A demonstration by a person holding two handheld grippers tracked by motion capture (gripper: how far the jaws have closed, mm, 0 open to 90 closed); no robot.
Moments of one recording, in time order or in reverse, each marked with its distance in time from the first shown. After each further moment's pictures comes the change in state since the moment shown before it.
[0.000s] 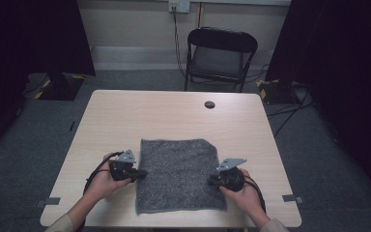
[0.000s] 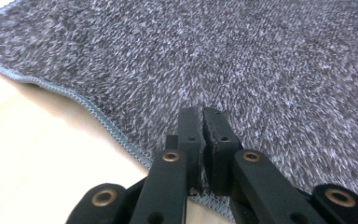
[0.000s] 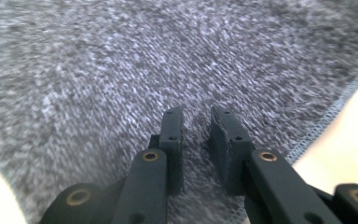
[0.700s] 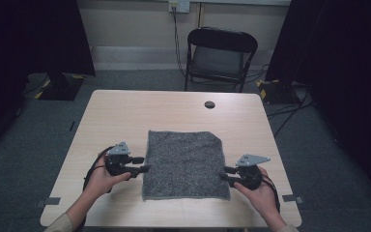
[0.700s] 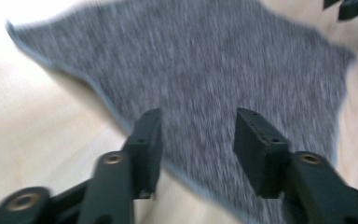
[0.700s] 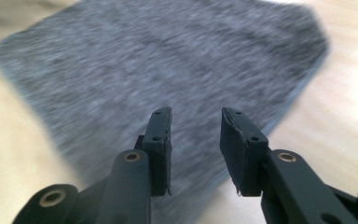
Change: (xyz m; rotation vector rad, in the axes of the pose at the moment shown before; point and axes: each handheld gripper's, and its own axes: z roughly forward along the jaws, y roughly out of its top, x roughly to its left) left arm 0.012 0.020 -0.004 -0.218 0.032 -0.088; right arm -0.022 -0.006 -0.043 -0.141 -0.078 0.085
